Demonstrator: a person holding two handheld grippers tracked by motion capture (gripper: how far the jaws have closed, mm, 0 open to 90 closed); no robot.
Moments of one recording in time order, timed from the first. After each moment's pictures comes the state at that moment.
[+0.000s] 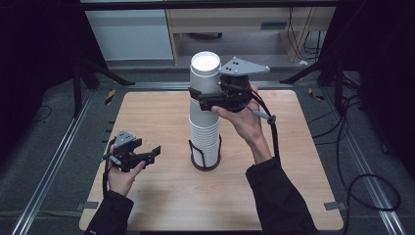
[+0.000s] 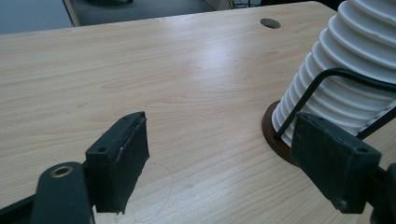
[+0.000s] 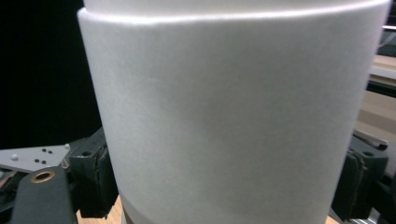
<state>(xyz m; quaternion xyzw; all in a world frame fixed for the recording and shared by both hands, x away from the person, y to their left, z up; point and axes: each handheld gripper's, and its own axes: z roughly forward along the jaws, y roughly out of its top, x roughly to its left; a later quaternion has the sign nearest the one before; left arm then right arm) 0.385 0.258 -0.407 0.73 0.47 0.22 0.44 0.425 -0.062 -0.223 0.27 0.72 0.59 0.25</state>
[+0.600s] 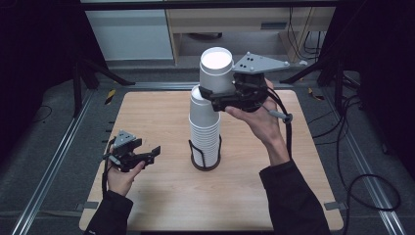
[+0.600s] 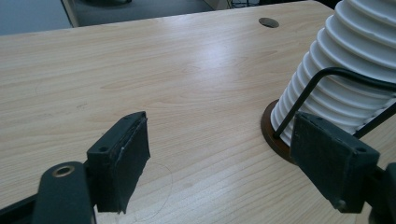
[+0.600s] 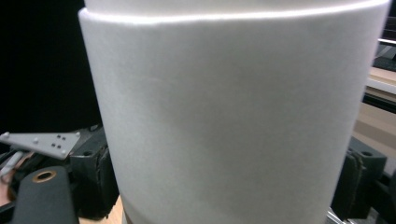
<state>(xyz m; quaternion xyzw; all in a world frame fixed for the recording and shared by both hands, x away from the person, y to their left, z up) 0.384 0.258 -0.405 0.73 0.47 0.22 0.44 0.404 -0.088 -0.200 0.24 0.73 0.58 0.26</state>
